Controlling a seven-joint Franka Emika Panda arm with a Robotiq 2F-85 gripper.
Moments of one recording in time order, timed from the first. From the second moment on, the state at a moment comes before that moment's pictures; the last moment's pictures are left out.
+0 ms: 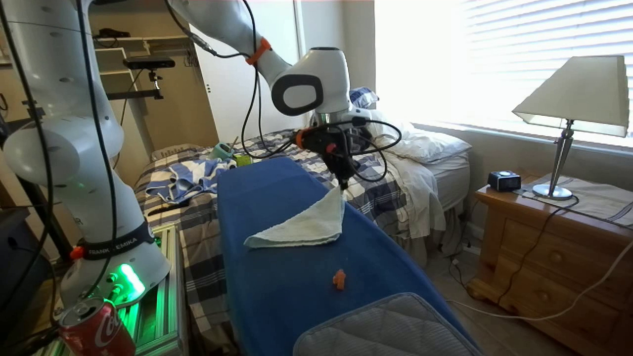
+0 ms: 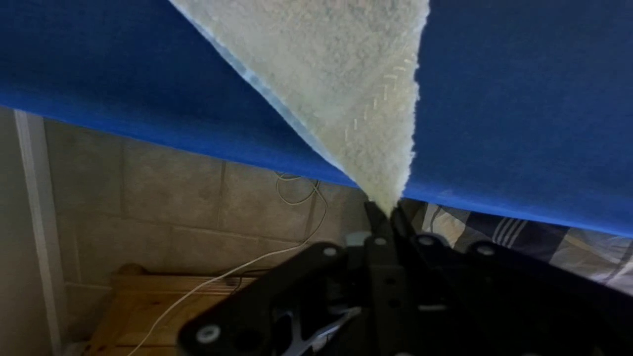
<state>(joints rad) -0.17 0.16 -0.03 -2.31 0.17 2.58 -0.49</state>
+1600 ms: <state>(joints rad) -0.16 -0.20 -0.11 -2.55 -0.11 2.24 -0.33</state>
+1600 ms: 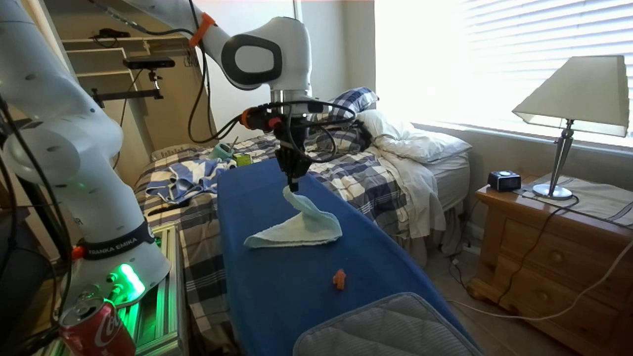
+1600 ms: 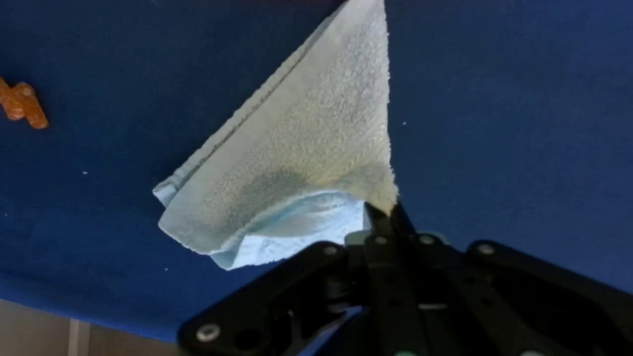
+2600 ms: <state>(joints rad) -0.17 -0.29 -0.16 -2.68 -0.15 2.19 -0.33</state>
